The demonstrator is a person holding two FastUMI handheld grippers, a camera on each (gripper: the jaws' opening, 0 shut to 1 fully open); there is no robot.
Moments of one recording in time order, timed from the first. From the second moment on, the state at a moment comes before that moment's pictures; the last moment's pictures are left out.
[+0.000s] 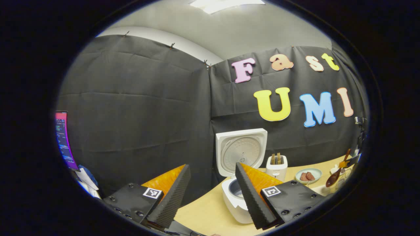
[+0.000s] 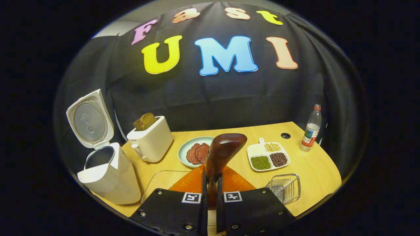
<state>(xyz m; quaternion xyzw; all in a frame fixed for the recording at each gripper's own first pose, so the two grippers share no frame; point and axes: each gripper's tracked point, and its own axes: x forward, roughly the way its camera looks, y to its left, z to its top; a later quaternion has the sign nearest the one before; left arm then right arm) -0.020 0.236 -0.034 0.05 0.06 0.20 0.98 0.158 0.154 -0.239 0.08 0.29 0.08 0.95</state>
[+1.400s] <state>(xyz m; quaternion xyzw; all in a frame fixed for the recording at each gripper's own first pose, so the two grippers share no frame) -0.032 0.278 -0.045 0.06 0.08 0.21 0.97 0.129 0.255 -0.282 0.21 0.35 0.11 0.91</state>
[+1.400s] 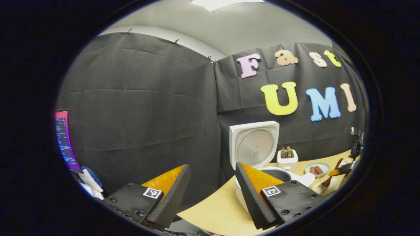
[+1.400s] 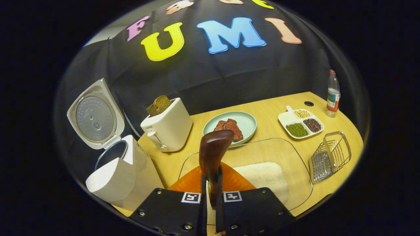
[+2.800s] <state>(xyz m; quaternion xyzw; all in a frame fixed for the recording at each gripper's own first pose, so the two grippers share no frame) -0.014 0.256 -0.026 0.06 0.04 0.17 0.98 0.140 0.195 -0.206 0.59 0.30 0.09 0.74</state>
